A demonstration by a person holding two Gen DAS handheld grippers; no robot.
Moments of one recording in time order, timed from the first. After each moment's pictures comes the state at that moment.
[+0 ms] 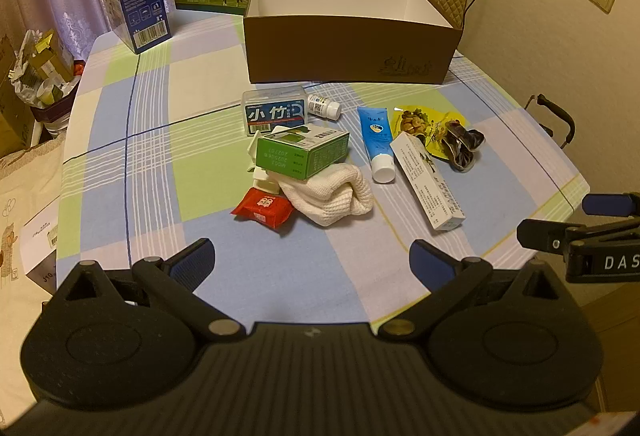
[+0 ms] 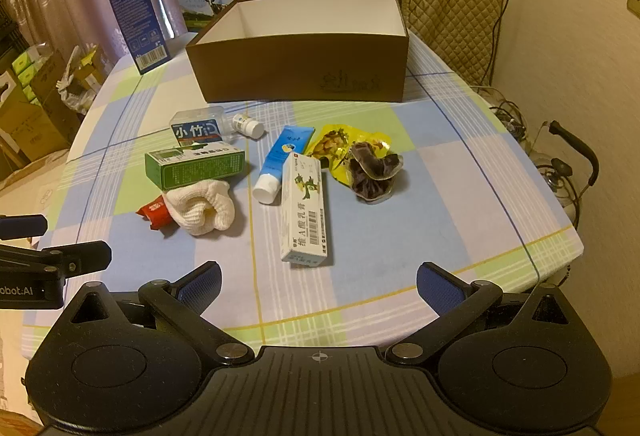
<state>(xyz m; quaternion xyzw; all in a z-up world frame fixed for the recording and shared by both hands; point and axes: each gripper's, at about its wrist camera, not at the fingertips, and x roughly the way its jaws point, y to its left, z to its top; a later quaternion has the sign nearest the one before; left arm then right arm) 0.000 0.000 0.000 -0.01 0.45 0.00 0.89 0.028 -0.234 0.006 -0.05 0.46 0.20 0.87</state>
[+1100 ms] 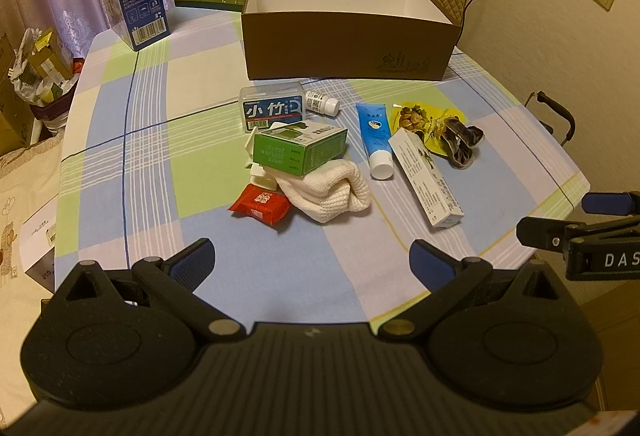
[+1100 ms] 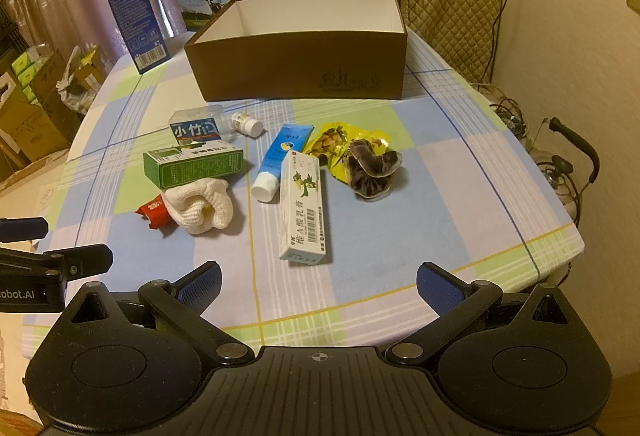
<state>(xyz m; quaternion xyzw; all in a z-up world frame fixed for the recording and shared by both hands) 0.001 0.001 -0.003 -0.01 0.46 0.00 0.89 0.028 -0.236 0.006 -0.05 0.46 0.20 0.86</state>
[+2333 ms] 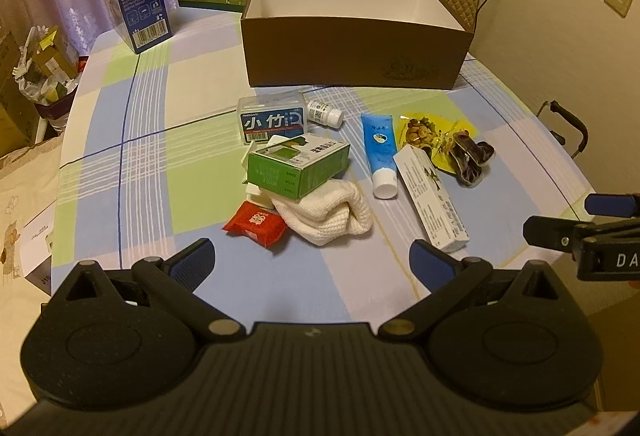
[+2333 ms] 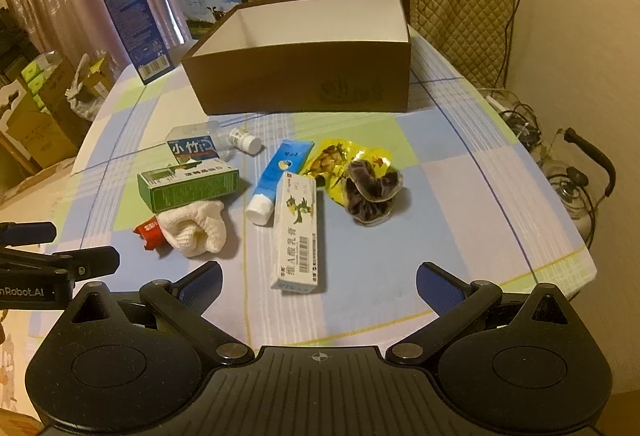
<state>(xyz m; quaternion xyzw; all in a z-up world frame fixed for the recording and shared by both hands) 0.029 -0.011 -0.007 -0.01 0.47 0.02 0.88 0.064 -0.249 0.005 -0.03 0.46 0.23 0.86</state>
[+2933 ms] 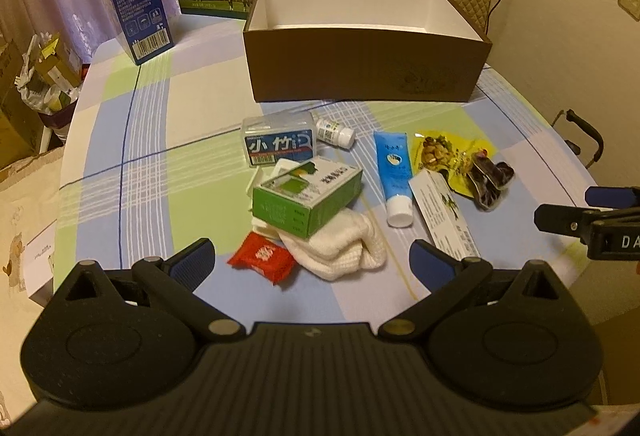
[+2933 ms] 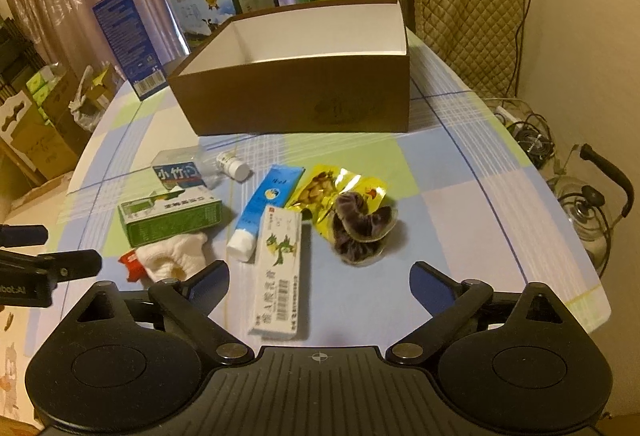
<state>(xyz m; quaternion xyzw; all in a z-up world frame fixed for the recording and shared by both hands) 0.067 -0.010 -0.010 0.00 0.46 0.03 0.89 0.114 -0.258 -0.009 -0.02 0.45 0.25 0.86</state>
